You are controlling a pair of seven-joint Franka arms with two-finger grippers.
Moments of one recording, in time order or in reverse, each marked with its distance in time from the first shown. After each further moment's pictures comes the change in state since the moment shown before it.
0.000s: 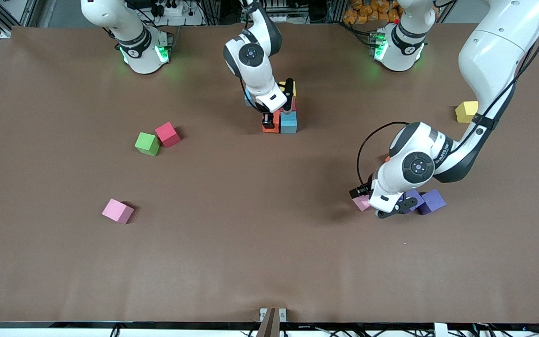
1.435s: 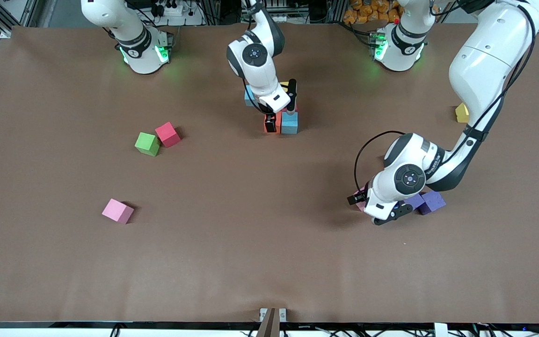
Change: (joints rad) left arm -0.093 0.071 0.090 0.076 0.000 0.000 -0.004; right arm 0.002 0.003 -0.020 0.024 0.000 -0.023 -0.020
